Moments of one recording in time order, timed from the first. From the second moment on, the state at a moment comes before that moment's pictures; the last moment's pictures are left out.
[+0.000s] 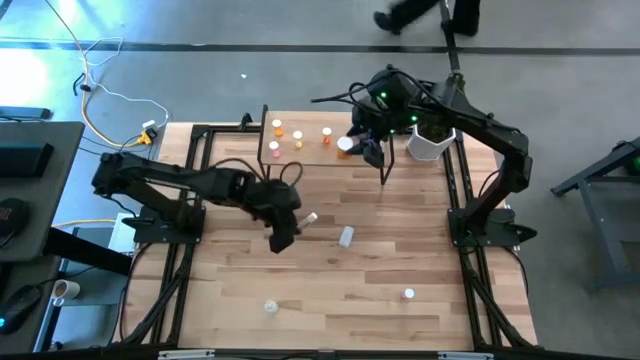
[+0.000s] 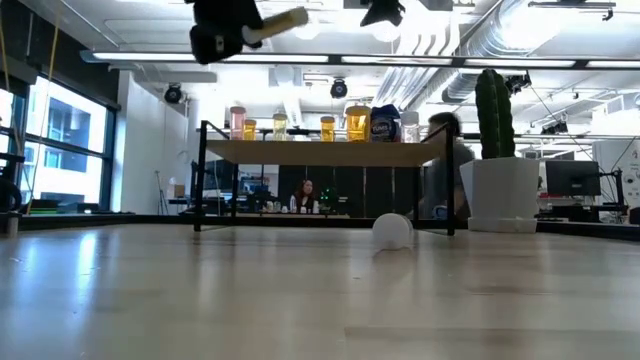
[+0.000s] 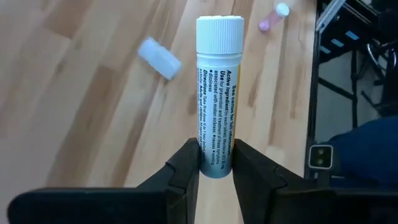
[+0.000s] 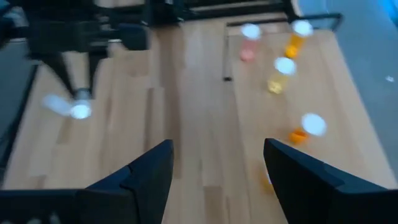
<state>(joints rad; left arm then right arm) 0.00 1.40 1.21 -0.67 0.10 -0.51 -0.38 1.64 1.98 -1.13 -0.29 -0.20</state>
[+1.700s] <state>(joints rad) 0.34 1.34 1.21 -0.04 0.27 0.00 -0.30 1.64 1.98 -0.67 -0.61 -0.05</state>
